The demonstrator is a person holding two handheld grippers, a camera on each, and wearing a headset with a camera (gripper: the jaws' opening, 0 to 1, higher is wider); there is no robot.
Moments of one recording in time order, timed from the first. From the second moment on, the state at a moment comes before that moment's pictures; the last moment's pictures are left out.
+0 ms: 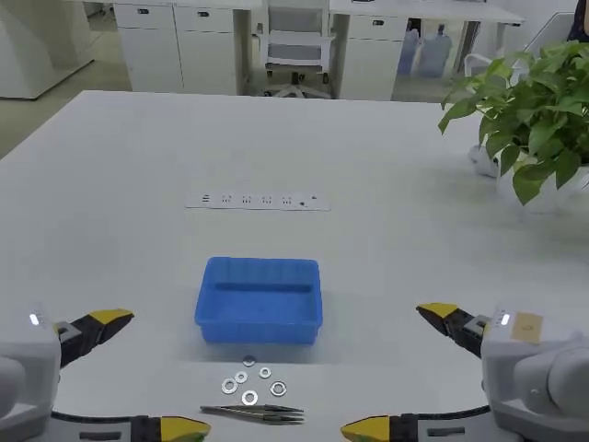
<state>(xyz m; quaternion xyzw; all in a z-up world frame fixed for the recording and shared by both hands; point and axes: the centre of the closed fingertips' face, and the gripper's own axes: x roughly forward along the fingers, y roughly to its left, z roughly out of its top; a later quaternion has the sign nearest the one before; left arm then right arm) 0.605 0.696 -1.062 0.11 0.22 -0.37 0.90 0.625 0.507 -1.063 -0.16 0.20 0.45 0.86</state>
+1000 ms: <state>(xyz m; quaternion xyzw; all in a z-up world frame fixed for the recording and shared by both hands) 0.605 0.693 -1.064 0.11 0.23 -0.37 0.89 0.625 0.507 -1.063 -0.16 0.20 0.46 0.85</state>
